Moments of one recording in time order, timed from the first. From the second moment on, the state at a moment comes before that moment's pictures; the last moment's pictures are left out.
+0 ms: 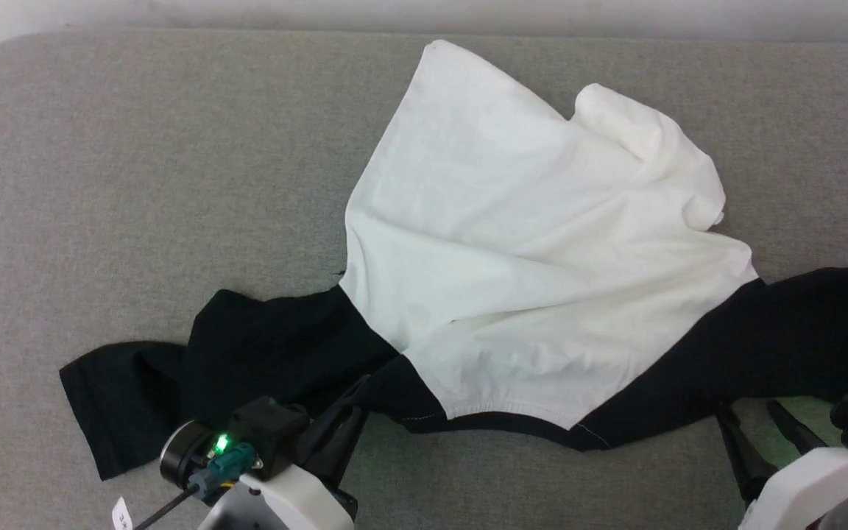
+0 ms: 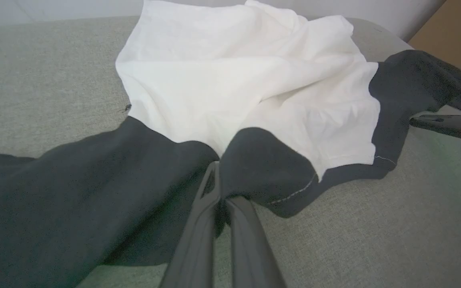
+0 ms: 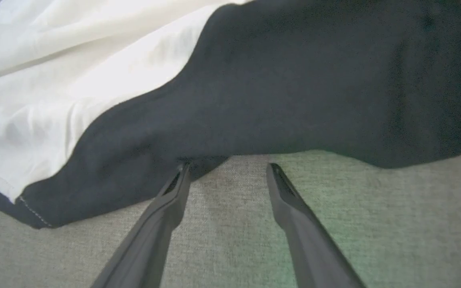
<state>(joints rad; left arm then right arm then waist) -0.03 0.43 -0.52 -0.21 -0.44 0.05 0.09 0.20 -0.05 -0.15 -0.23 0.27 0.13 0.44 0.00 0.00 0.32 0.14</state>
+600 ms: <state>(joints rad) -0.08 0.41 -0.55 -0.18 -0.44 0.04 0.08 0.05 -0.05 -0.12 -0.16 0.24 0.13 0.42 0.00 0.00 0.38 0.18</state>
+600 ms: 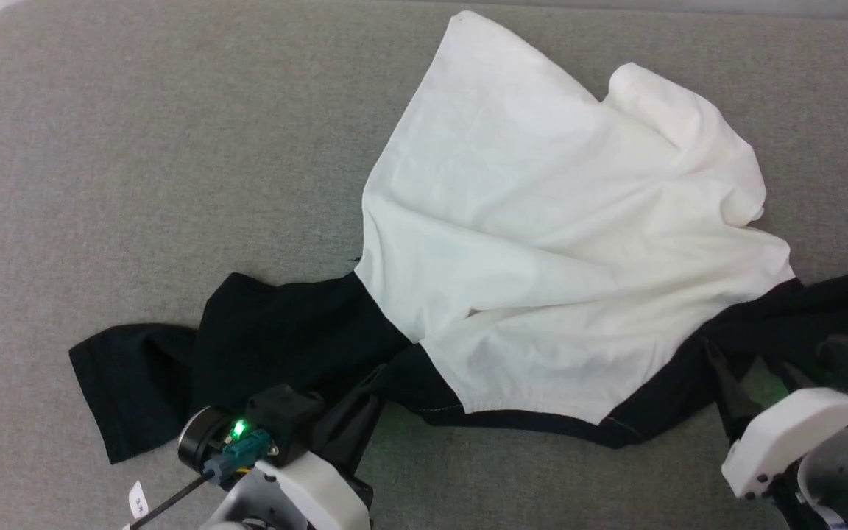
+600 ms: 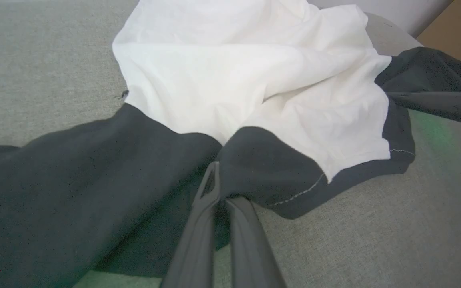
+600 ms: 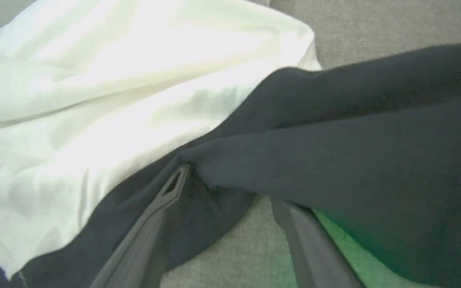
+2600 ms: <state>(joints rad) -0.81 0.45 -0.36 -0.21 -0.46 0.05 0.31 -0.75 -0.07 -0.02 -0.23 0.21 0.13 0.41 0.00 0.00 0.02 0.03</state>
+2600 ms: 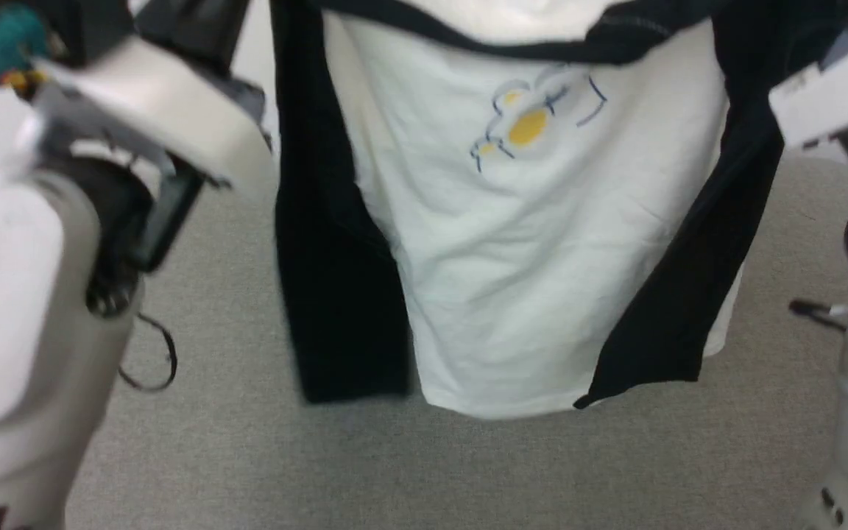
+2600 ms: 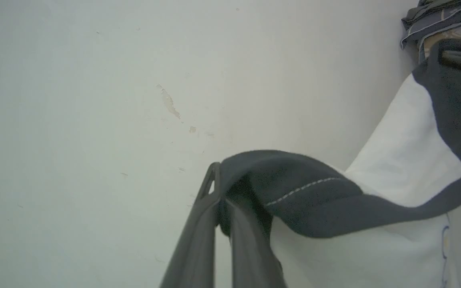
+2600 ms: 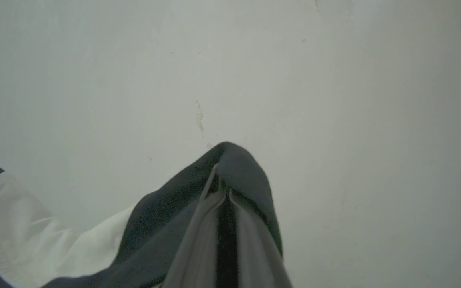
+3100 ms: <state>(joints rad) -1.09 0.46 -0.35 0.04 -0.46 0.03 0.41 -1.05 -0.09 -0.02 0.02 0.21 0.13 0.53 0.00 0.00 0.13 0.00</state>
